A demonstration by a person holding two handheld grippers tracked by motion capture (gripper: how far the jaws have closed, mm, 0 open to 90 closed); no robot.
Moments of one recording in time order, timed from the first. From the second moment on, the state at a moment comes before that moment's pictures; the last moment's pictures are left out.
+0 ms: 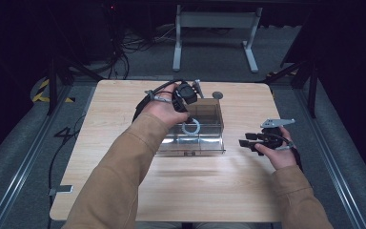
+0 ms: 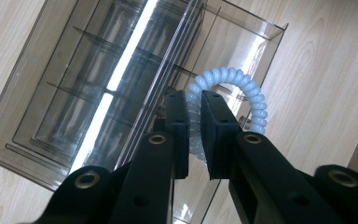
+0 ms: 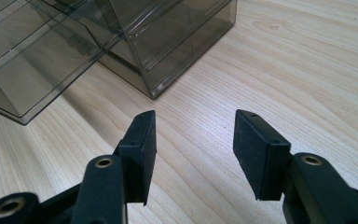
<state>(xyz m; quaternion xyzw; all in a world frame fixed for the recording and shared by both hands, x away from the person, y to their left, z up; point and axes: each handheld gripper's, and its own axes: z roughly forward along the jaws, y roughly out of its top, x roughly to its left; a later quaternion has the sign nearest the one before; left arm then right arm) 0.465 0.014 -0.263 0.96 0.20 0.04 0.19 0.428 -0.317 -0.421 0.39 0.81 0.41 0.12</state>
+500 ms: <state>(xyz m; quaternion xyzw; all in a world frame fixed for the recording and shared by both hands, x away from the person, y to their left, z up) 0.473 0.014 -0.287 0.96 0.21 0.03 0.18 0.429 -0.315 -0.421 0.39 0.81 0.41 0.12</state>
